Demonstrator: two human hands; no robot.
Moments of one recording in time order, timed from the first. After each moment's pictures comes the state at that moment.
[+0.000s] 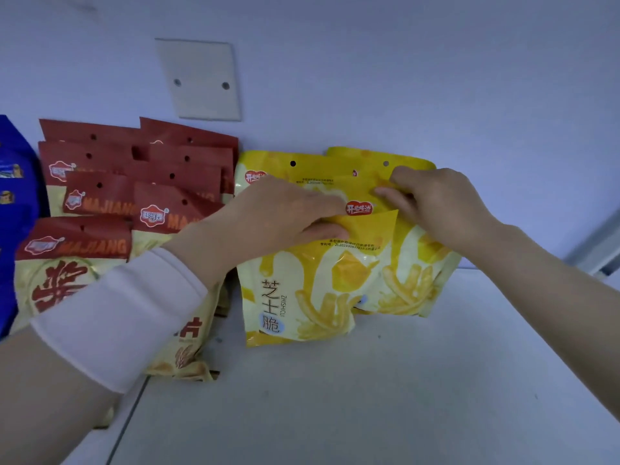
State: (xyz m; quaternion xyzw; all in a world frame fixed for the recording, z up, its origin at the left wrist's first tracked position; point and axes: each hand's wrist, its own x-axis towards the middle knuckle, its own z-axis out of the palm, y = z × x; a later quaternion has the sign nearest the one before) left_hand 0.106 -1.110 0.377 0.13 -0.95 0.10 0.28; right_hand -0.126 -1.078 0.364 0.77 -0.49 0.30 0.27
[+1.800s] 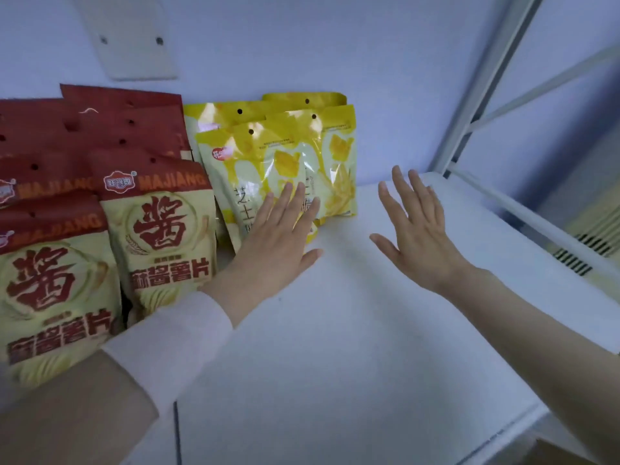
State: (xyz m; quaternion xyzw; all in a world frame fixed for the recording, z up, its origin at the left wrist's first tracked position) left_hand 0.149 -1.029 0.278 0.19 -0.97 0.07 0.15; right_hand -0.035 -0.883 0.278 0.59 -0.76 0.13 0.23
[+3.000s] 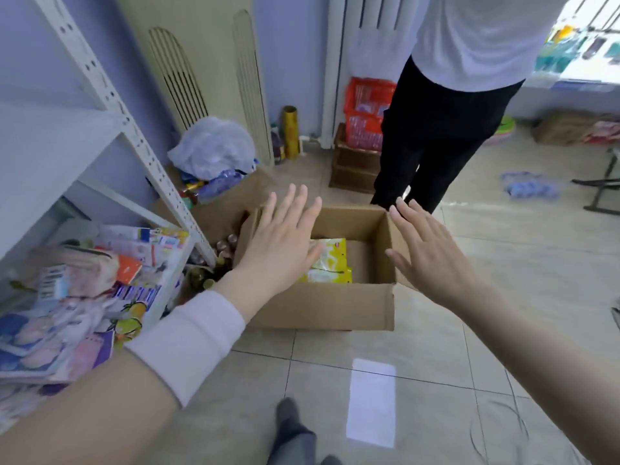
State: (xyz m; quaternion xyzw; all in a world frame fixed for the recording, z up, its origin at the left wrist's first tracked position) left_hand 0.118 -0.309 0.209 -0.27 -0.96 -0.02 0.03; right_hand 0.160 -0.071 0.173 0.11 -0.99 0.06 0.11
